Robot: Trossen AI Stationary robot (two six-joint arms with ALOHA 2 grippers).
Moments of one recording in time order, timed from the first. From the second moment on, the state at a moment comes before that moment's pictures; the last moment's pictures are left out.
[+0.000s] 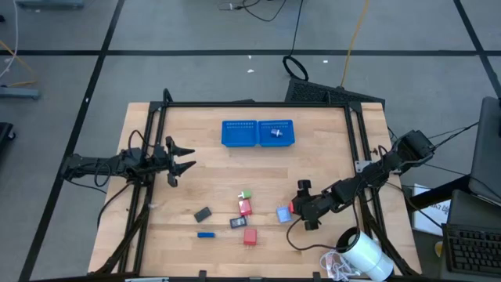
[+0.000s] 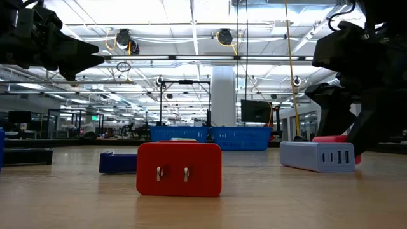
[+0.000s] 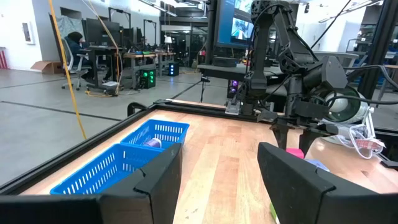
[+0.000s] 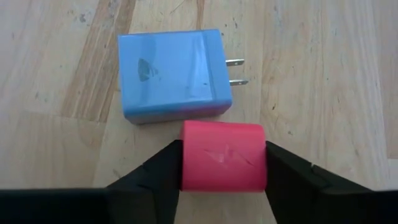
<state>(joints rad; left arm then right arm) -0.05 0.01 0.02 0.06 -0.23 -0.06 0.50 1.52 0.62 -0.10 0.29 0.27</state>
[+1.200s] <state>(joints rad) -0.05 0.01 0.02 0.06 -0.23 -0.06 0.19 1.17 0.62 -0.08 0.29 0.24</state>
